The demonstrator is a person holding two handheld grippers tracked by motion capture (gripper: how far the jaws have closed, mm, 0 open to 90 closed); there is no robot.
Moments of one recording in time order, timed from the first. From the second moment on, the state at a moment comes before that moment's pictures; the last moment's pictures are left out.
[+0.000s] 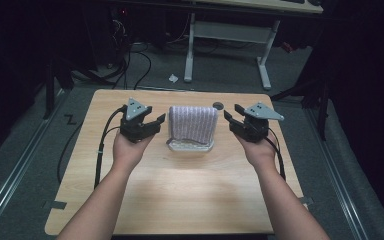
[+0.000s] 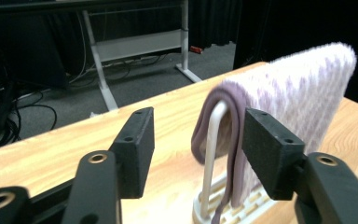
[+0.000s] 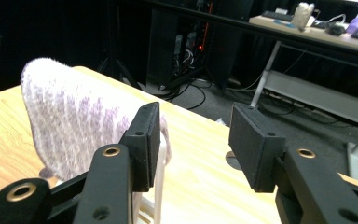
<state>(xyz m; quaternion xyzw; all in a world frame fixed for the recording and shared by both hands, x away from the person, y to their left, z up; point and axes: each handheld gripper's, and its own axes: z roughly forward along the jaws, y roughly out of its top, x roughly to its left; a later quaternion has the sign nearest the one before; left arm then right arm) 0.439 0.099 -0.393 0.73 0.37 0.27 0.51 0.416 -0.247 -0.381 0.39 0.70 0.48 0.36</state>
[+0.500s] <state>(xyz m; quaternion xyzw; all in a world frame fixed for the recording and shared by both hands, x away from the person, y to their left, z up) 0.412 0.107 -0.440 0.77 0.37 0.20 0.49 0.386 -0.253 -0.417 0.38 0.73 0.45 0.34</state>
